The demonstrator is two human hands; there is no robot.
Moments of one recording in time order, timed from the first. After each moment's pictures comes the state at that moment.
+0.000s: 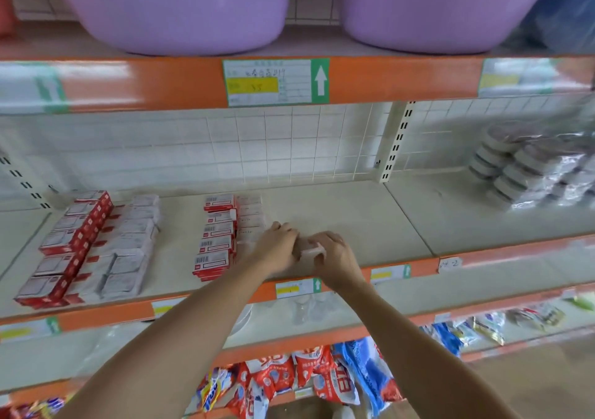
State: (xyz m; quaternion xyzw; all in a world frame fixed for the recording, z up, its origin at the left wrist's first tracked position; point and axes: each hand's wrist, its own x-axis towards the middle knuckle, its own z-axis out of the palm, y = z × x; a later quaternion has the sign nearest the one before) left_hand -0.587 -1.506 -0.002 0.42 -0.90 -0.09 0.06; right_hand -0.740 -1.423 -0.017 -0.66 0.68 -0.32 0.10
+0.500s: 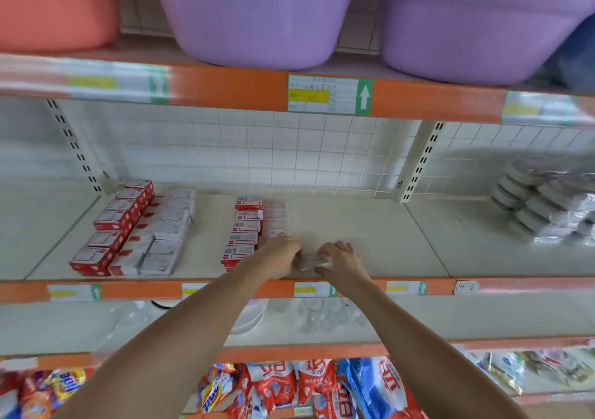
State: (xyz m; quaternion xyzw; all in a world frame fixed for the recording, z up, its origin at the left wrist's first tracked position) left_hand -0.538 -1.484 0.012 0.41 -0.90 -0.12 0.05; right_hand -0.724 -1.420 -0.002 -0.69 0.69 -0.18 0.15
